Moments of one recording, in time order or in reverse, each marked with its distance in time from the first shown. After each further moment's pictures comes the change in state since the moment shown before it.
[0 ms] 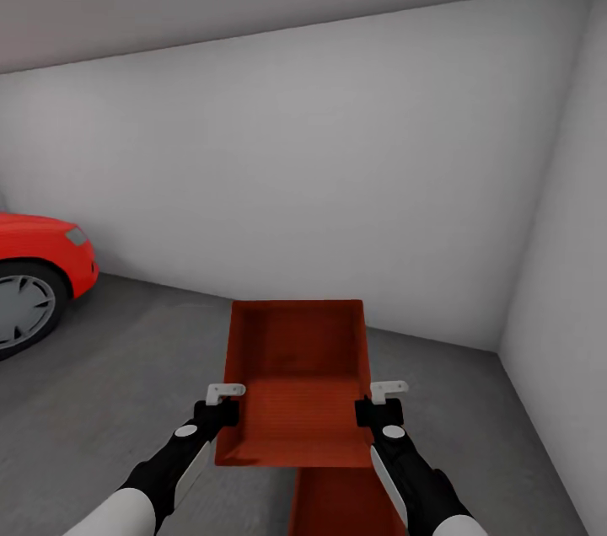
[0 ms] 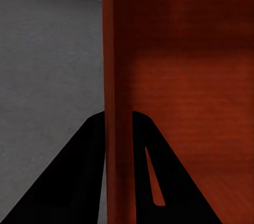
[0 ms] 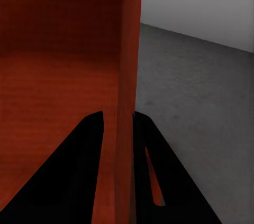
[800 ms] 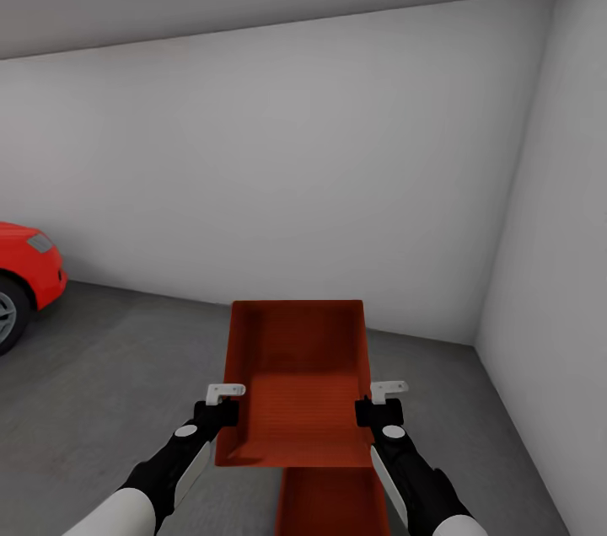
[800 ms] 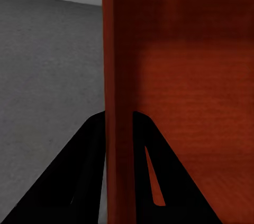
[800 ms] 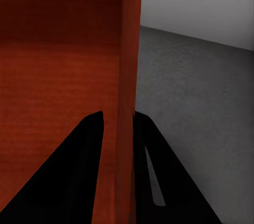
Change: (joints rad) left arm 0.000 0.000 0.002 0.001 0.000 0.001 -0.001; right arm 0.000 0.000 -0.001 -0.001 0.001 0.002 0.001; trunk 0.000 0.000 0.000
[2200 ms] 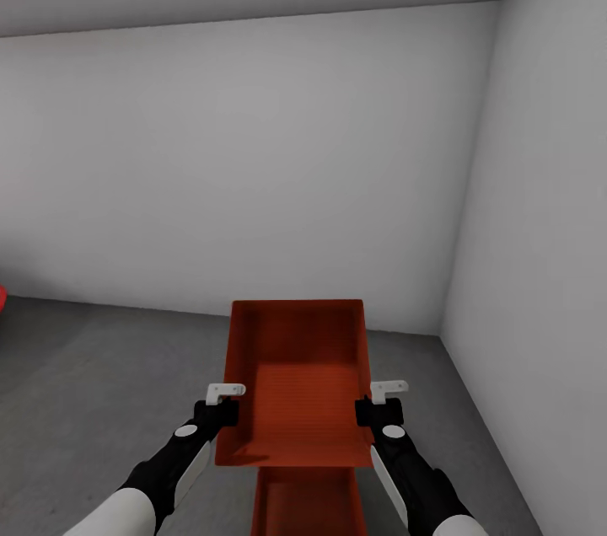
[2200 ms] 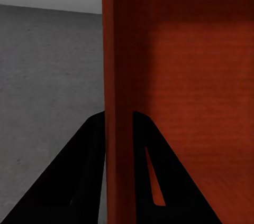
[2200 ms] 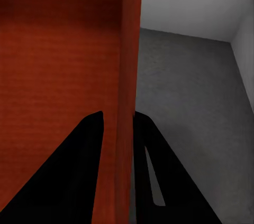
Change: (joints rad) left arm 0.000 0.000 -0.002 -0.001 0.001 -0.001 0.001; right arm 0.000 0.000 0.001 0.000 0.000 -0.002 -0.001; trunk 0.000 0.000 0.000
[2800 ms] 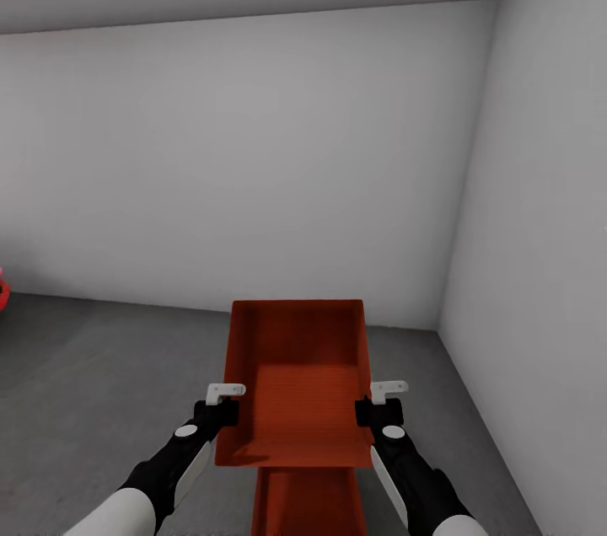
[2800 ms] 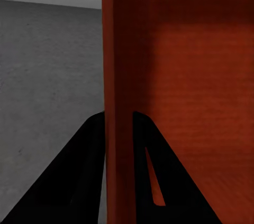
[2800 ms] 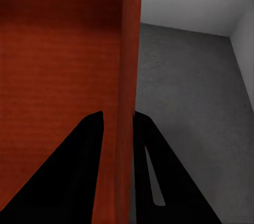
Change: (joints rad) left arm 0.000 0.000 -0.001 0.001 0.000 0.000 0.000; right arm 0.000 0.000 0.000 0.001 0.000 -0.001 0.000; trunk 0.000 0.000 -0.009
